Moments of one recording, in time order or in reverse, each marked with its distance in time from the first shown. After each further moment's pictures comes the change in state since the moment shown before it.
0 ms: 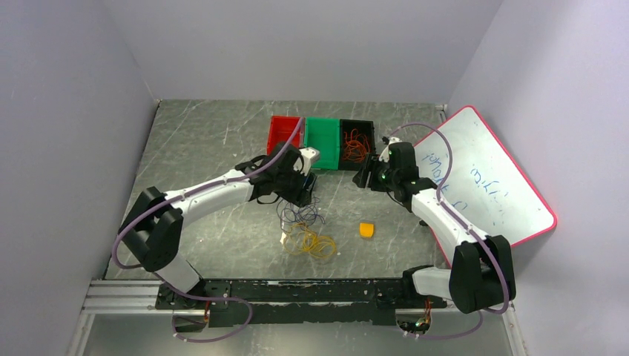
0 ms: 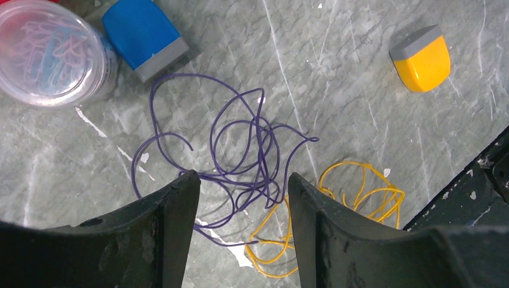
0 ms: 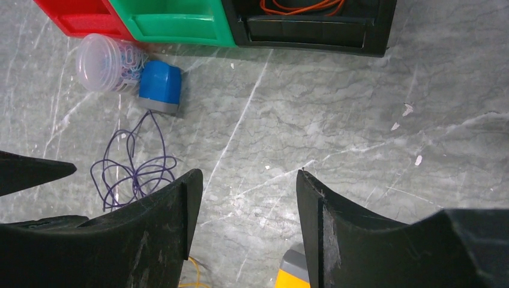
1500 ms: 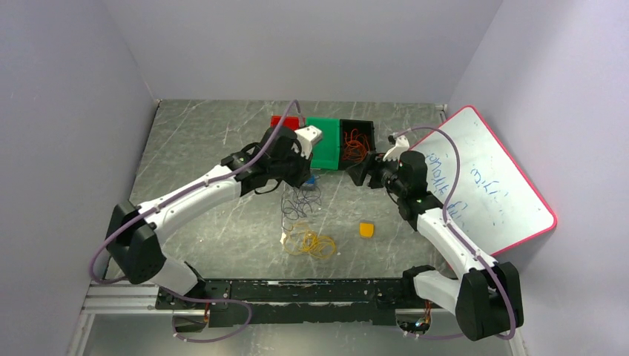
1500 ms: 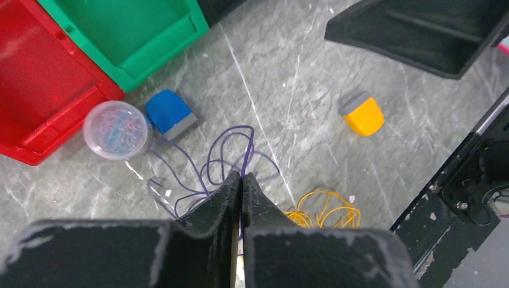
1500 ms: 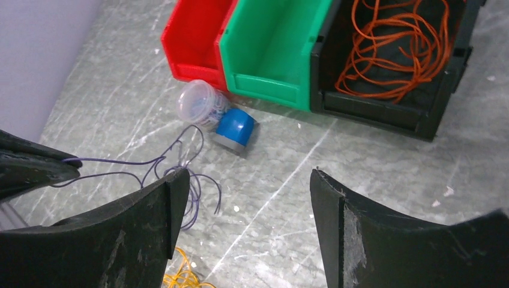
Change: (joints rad) left arm -0.028 -0.083 0.150 -0.037 -0.040 0.047; right arm 0.000 -0.174 -0.150 0.318 -0.117 0.009
